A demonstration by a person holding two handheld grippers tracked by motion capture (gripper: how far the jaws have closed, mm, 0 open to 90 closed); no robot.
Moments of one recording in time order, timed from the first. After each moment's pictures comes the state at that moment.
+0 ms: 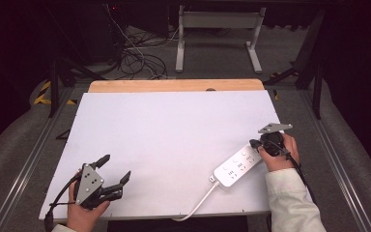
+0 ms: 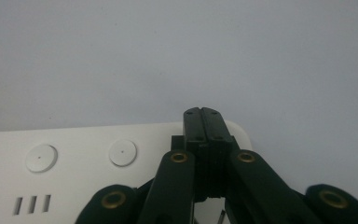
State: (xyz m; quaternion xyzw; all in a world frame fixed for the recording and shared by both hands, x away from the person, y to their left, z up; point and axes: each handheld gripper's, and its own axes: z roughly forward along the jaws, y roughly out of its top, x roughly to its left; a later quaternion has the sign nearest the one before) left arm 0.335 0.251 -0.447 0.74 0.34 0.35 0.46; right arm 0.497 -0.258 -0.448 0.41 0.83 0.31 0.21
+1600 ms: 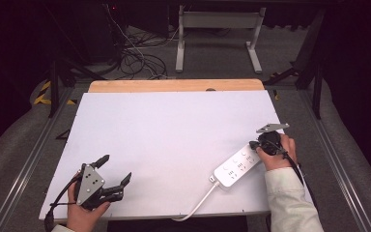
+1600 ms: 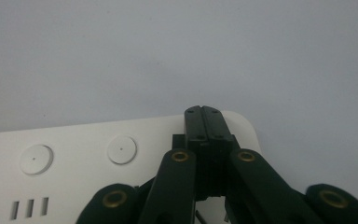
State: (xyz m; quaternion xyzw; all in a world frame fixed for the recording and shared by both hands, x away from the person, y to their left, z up) left arm 0.334 0.249 -0.447 0.74 0.34 0.35 0.46; right arm 0.500 -0.254 -0.451 0.44 0.83 0.29 0.19
